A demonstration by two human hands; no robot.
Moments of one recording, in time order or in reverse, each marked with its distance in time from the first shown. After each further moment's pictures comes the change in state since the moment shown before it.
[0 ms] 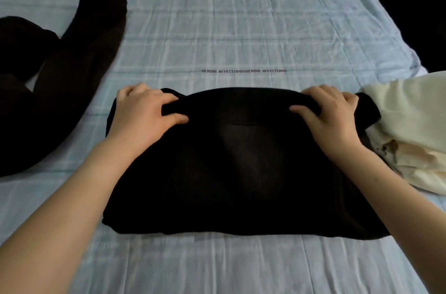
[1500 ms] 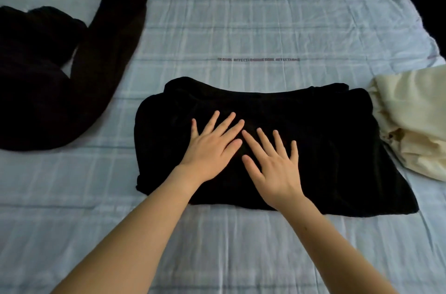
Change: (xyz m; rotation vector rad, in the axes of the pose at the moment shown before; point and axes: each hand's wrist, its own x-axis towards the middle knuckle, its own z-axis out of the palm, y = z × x) left_hand -0.068 0.070 0.051 -0.145 -0.430 0.109; right_hand -0.110 -0.099 0.046 -0.024 -0.506 0.086
